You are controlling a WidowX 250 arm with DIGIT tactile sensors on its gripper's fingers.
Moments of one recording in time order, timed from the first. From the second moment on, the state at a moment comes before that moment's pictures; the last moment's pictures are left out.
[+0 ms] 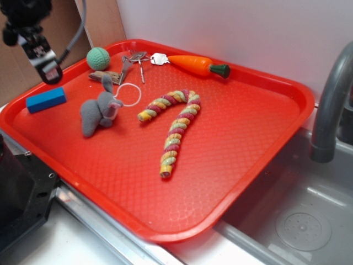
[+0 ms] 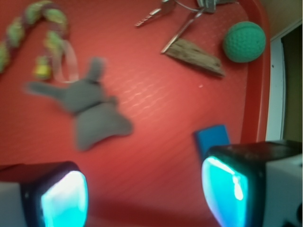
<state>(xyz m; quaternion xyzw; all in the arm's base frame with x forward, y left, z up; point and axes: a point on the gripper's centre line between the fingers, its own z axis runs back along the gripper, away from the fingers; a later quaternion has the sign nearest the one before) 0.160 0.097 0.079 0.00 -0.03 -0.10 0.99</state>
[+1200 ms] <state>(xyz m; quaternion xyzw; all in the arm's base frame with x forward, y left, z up) 0.178 0.125 0.014 0.00 0.01 -0.14 0.99</state>
